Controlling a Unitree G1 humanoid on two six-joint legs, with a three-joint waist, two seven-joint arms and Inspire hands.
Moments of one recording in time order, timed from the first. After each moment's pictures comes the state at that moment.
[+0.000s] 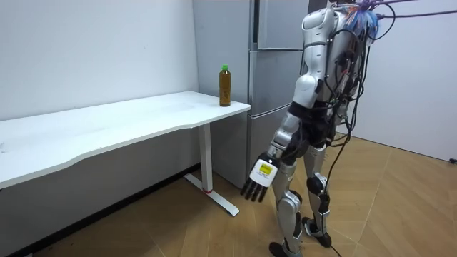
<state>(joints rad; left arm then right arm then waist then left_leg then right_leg) 0.27 0.18 0.13 1.07 -0.44 0.00 0.14 0.19 -0.24 -0.06 1.21 0.42 -0.01 0.11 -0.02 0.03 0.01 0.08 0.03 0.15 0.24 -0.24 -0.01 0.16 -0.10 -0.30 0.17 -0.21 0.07</state>
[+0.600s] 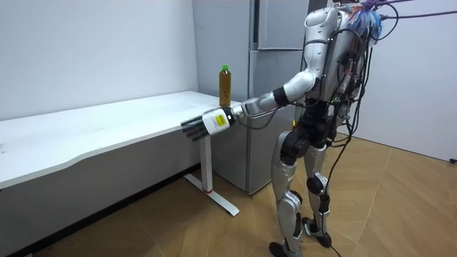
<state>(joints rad) 0.19 0.23 0.28 0.34 -0.44 -0.12 0.38 0.22 -0.24 -0.13 1.18 0.34 -0.05 0.11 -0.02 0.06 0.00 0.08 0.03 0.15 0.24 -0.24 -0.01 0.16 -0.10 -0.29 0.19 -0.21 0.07</state>
